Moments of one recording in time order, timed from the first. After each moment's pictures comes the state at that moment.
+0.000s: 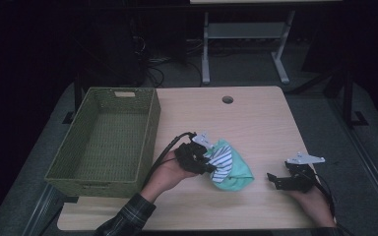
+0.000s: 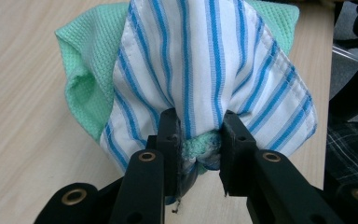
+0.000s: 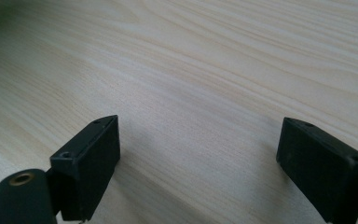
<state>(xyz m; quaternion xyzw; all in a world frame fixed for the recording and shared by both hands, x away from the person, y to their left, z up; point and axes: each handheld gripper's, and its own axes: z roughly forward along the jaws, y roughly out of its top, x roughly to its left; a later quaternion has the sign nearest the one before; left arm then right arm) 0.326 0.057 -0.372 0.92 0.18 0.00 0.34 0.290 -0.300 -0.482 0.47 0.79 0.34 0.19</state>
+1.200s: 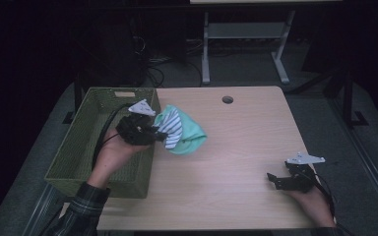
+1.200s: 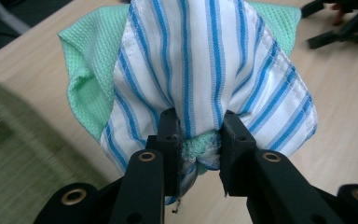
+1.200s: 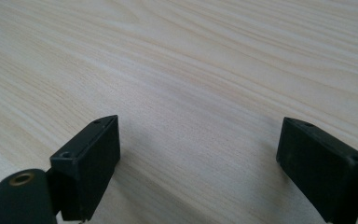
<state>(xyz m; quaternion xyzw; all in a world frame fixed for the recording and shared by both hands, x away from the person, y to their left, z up) 0.344 0.187 -0.293 0.88 0.29 0.12 0.35 0.290 -0.299 -0.482 0.47 0.79 0.34 0.19</state>
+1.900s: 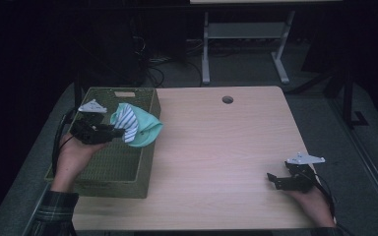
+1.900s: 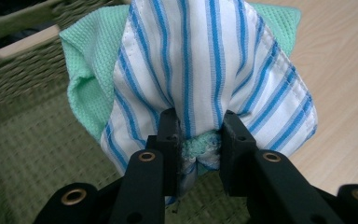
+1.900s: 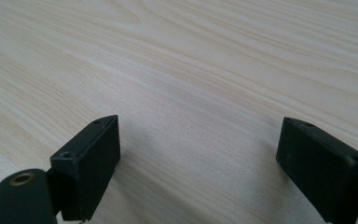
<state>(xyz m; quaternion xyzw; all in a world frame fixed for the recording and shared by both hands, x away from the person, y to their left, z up) 0.341 0.291 -0.299 0.83 0.41 0.16 0.34 0.289 -0.299 -0.482 0.47 0.79 0.34 0.19</state>
